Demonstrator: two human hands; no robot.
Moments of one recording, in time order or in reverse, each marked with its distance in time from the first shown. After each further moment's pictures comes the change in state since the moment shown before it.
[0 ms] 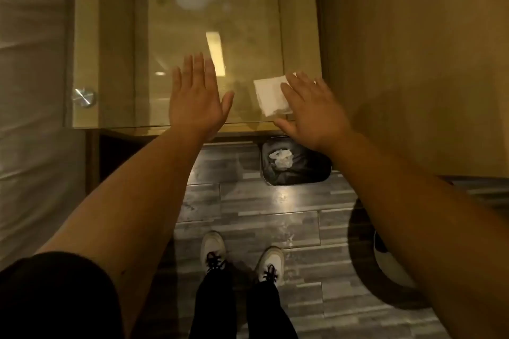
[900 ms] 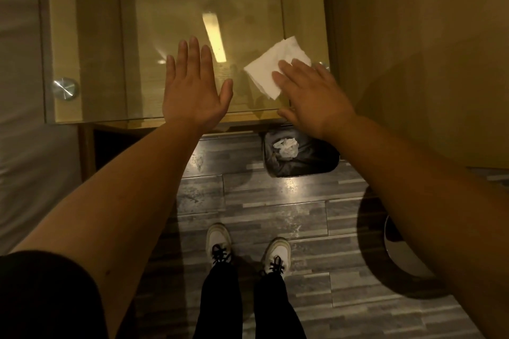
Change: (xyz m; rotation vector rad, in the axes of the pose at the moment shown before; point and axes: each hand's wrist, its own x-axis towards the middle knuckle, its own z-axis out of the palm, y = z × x) left_hand 0.003 0.004 0.020 0.000 0.019 0.011; right_hand 0.011 0.011 0.027 -0.035 0.003 -0.074
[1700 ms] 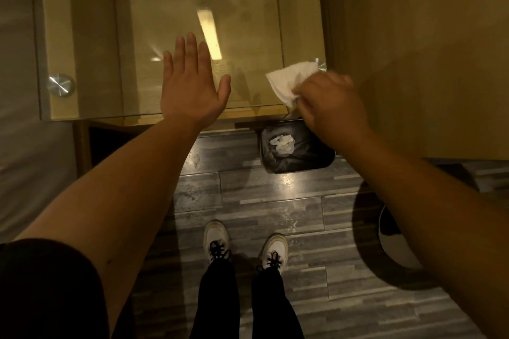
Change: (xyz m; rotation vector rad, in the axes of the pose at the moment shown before) left_hand 0.001 -0.001 0.003 -0.011 0.024 0.004; right_hand -0.041 -0.008 -0.018 0.207 0.269 0.141
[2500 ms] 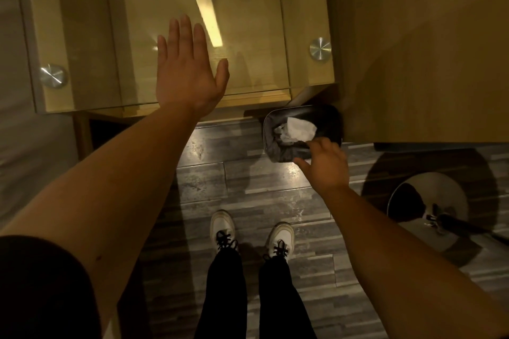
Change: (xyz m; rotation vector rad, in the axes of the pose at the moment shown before) left_hand 0.000 0.000 0.004 0.007 0.049 0.009; right_hand -0.115 0.003 0.134 0.078 -0.356 0.524
